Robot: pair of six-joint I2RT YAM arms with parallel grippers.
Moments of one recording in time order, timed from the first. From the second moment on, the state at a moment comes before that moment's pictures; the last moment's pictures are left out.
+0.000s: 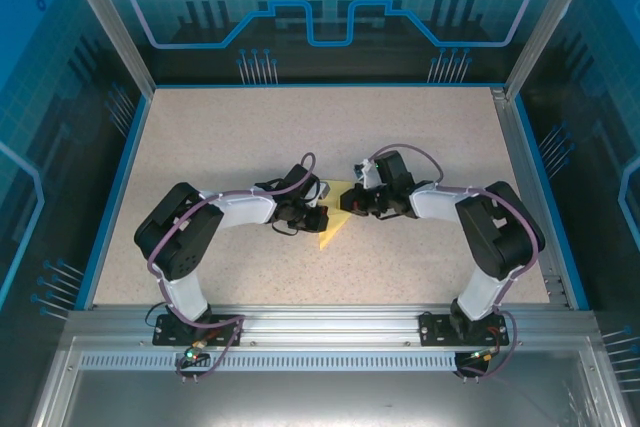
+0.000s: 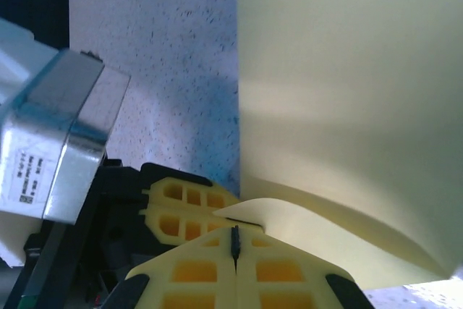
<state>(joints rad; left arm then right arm) -0.62 1.79 0.93 -0.24 0.33 -0.45 0.47 1.73 0.83 0.04 -0.66 0.66</state>
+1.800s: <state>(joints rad) -0.63 1.75 0.81 0.01 0.57 -0.93 0.49 1.87 0.85 0.02 -0.65 0.71</state>
